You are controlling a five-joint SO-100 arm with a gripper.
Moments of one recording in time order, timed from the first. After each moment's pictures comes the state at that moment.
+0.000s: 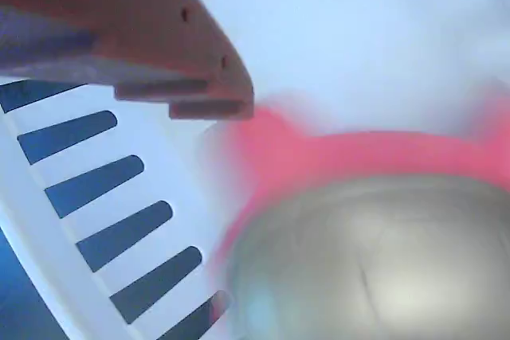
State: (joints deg) arm 36.9 50.5 37.8 95.9 0.2
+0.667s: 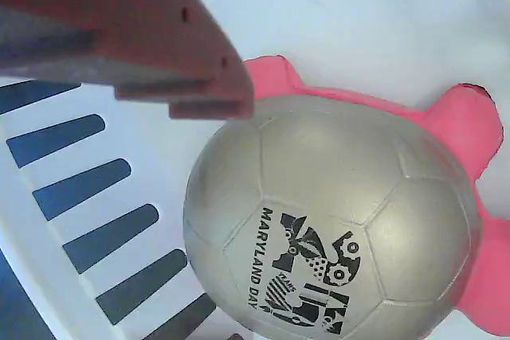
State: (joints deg) arm 36.2 50.5 37.8 95.9 0.8
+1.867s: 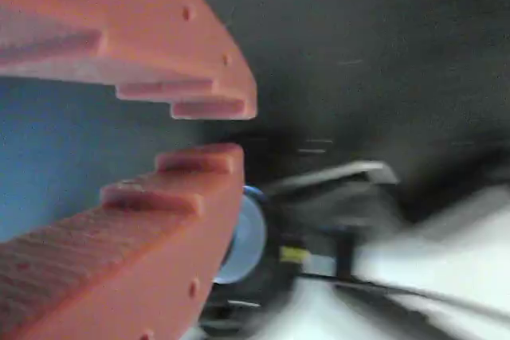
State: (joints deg) arm 1.6 110.4 94.1 54.1 8.2
